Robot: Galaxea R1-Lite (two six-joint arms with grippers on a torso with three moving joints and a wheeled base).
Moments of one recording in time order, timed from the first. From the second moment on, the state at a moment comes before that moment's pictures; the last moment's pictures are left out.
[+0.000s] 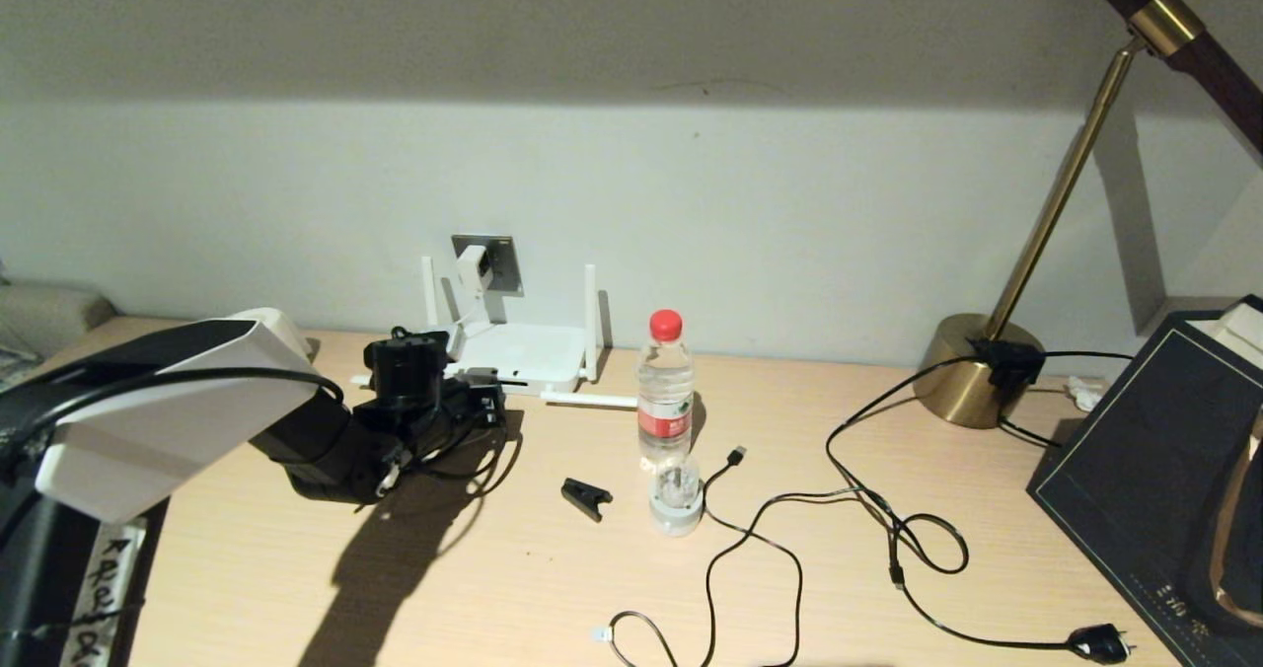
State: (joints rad) left arm -0.17 2.36 -1.16 -0.85 -0.01 -0.08; right arm 0.00 0.00 0.00 -0.03 0.00 -0.01
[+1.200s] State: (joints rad) left arm -0.16 2.35 -1.25 -0.70 -0.01 -0.08; right arm 0.00 0.00 0.00 -0.03 0.00 -0.01
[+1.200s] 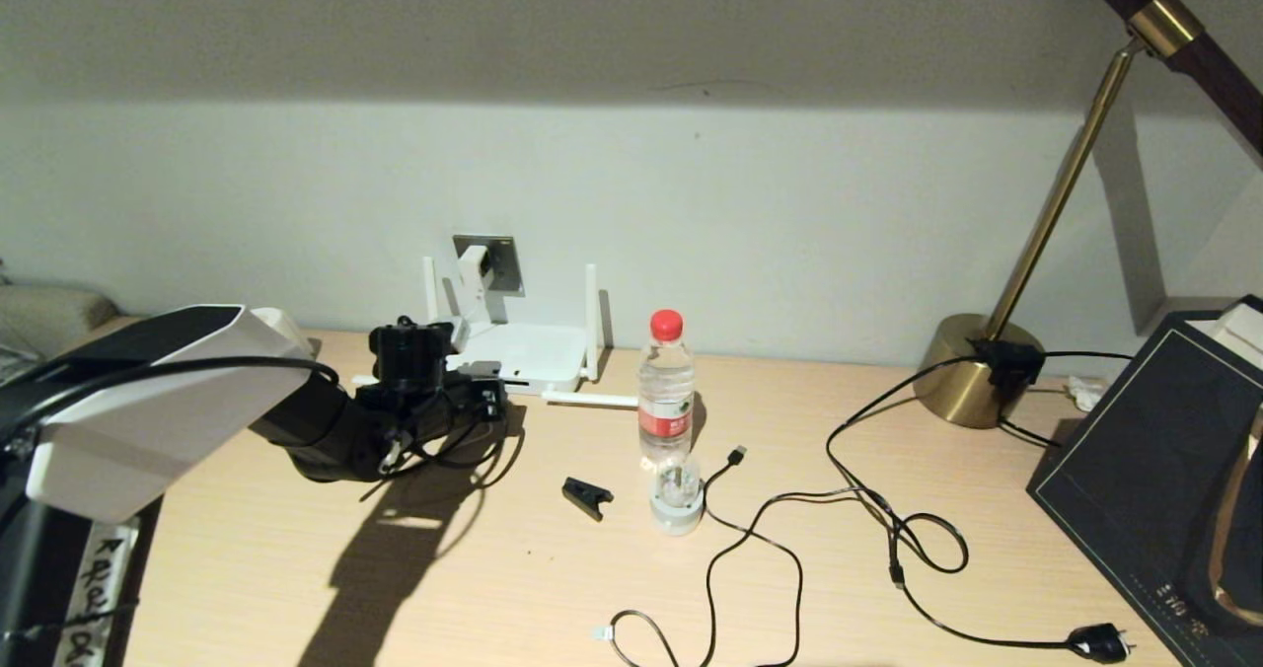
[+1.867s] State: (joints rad) left arm -0.16 2.35 -1.31 -0.64 -0.01 -0.08; right arm 0.00 0.00 0.00 -0.03 0.00 -0.01
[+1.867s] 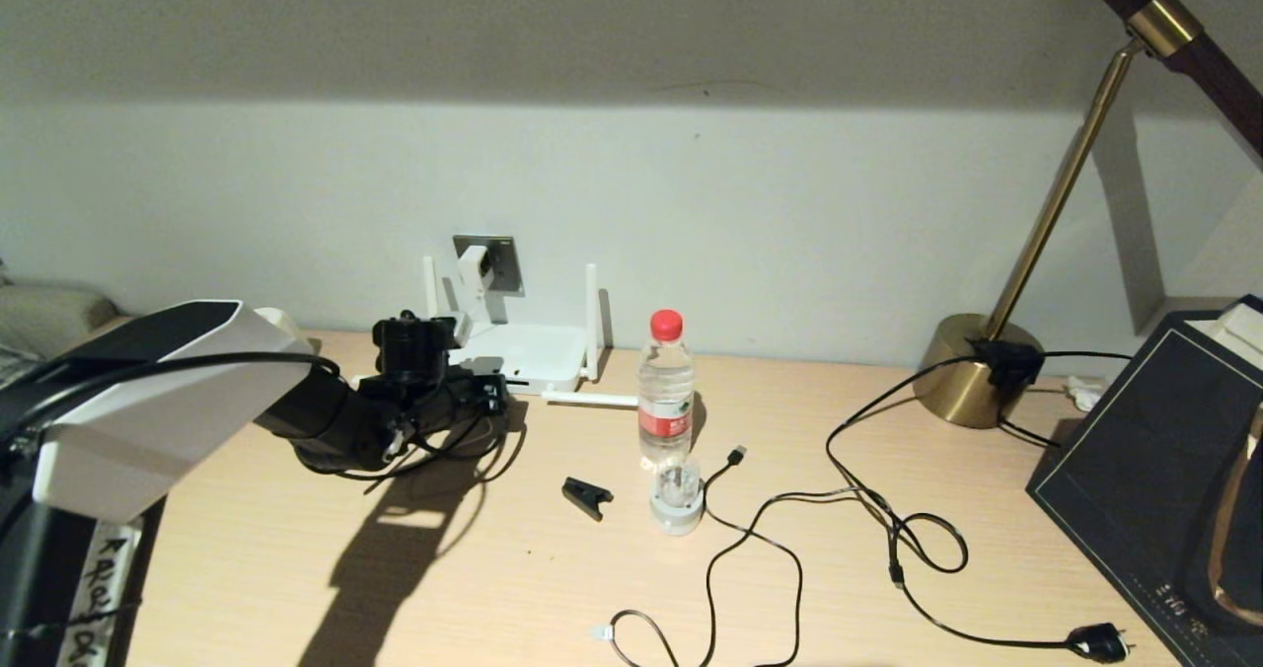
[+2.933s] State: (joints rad) left arm -0.16 2.35 -1.33 -0.63 -0.01 -0.09; right arm 0.00 0.00 0.00 -0.03 0.00 -0.01
